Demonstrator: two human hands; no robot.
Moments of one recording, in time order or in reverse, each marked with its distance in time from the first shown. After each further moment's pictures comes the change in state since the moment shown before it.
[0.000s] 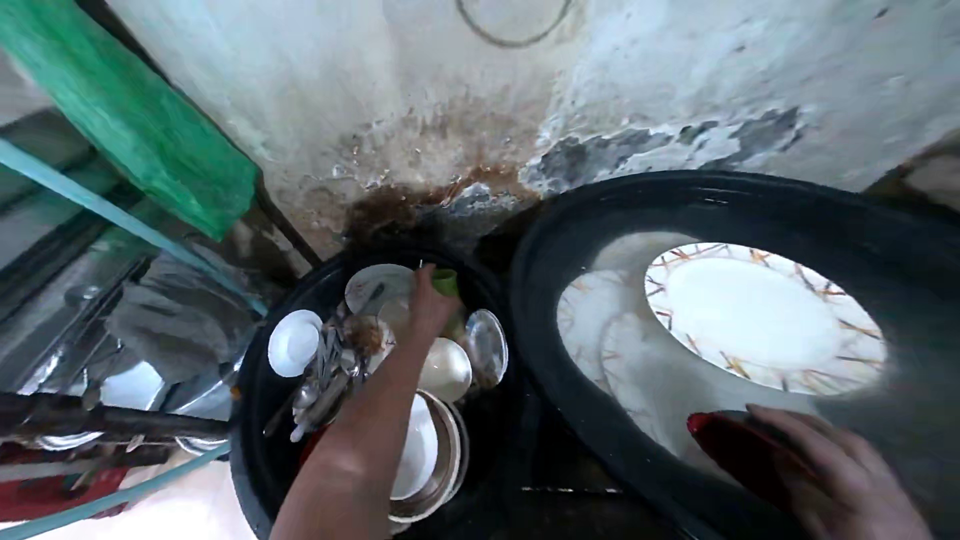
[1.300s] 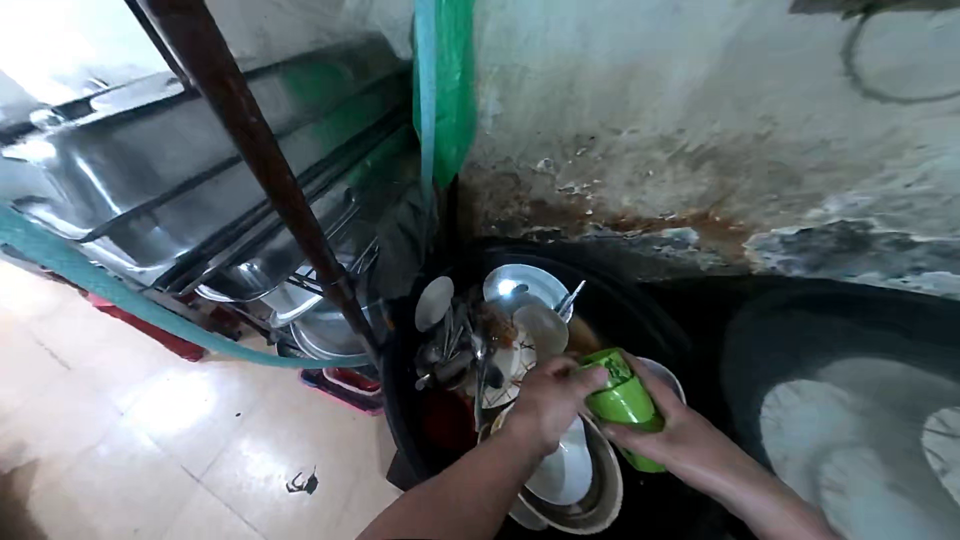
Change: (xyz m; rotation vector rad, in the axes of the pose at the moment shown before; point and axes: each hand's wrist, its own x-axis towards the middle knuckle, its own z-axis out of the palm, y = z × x) left_hand -0.155 -0.032 -0.126 -0.926 -0.232 -0.261; right_hand 0.104 -0.278 0.129 0.312 -0.612 0.039
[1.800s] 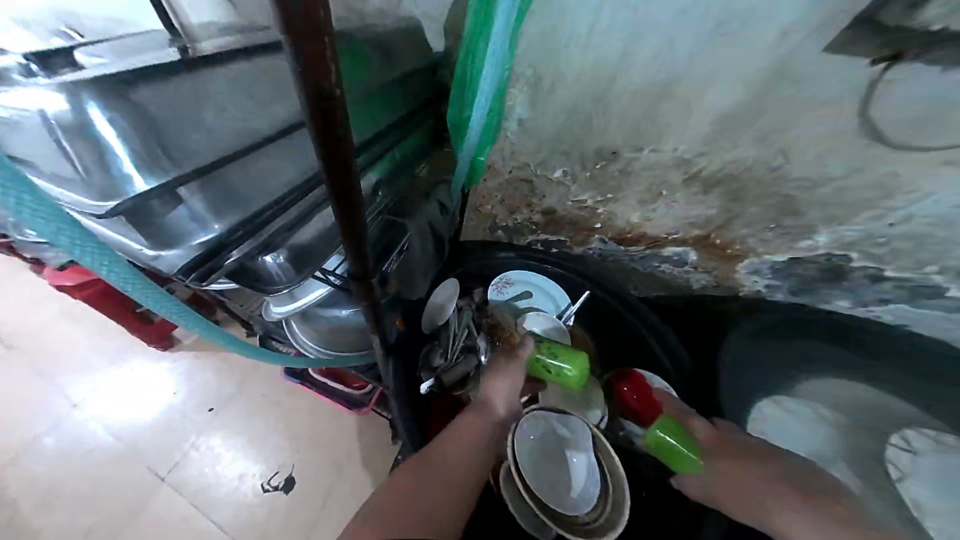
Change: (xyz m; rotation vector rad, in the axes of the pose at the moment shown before) left_hand 0.031 -0.015 -0.057 -0.262 0.147 -0.089; right_hand -0.007 -0.019 -0.028 -0.907 -0.183 0.308
